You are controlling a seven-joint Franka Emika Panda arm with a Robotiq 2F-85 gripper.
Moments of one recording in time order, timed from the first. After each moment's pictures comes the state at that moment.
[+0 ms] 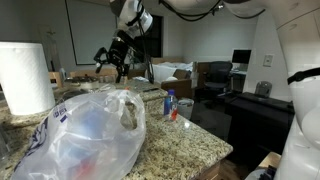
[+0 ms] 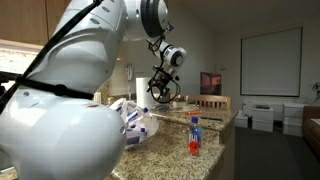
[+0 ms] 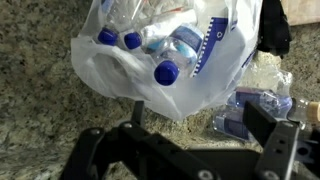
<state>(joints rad) 0.12 0.40 0.14 -1.44 0.54 1.64 -0.01</state>
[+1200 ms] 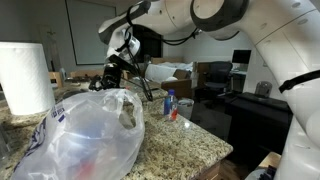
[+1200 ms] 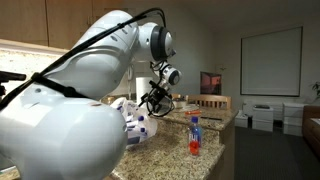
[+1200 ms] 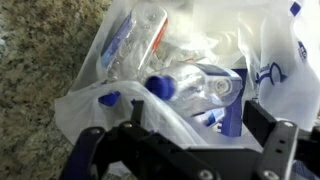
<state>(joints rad) 0.17 0.64 0.17 -1.33 0.52 1.43 0.04</state>
